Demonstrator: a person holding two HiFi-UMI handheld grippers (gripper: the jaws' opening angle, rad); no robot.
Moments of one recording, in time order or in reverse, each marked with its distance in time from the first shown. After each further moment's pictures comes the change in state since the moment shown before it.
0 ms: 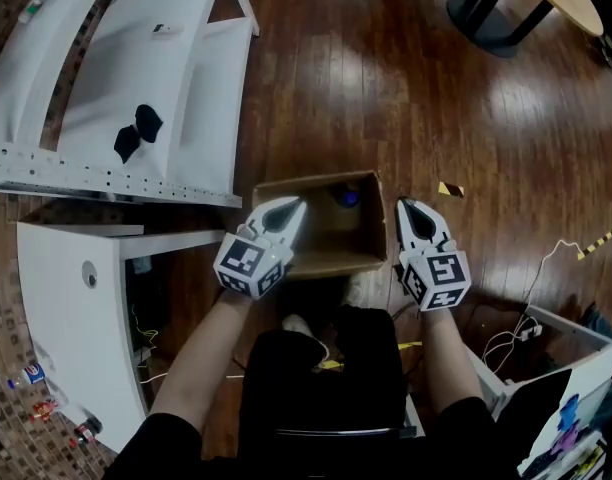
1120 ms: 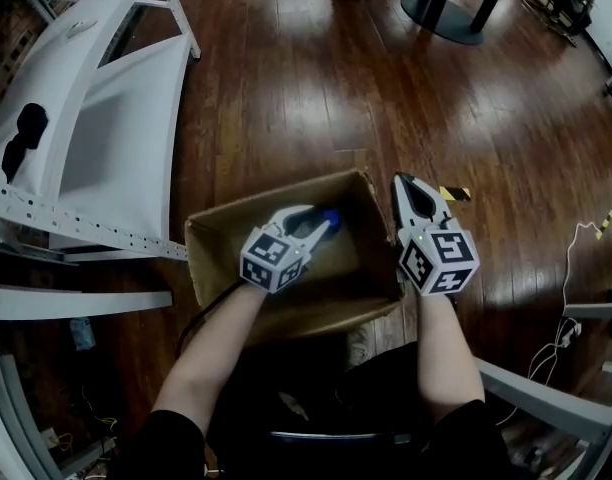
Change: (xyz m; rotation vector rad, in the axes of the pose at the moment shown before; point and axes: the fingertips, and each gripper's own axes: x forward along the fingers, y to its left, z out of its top) left arm 0.206 0.024 -0.309 0.105 0.023 -0.267; right arm 0.126 -0.110 -0.187 0.024 -0.230 -0.183
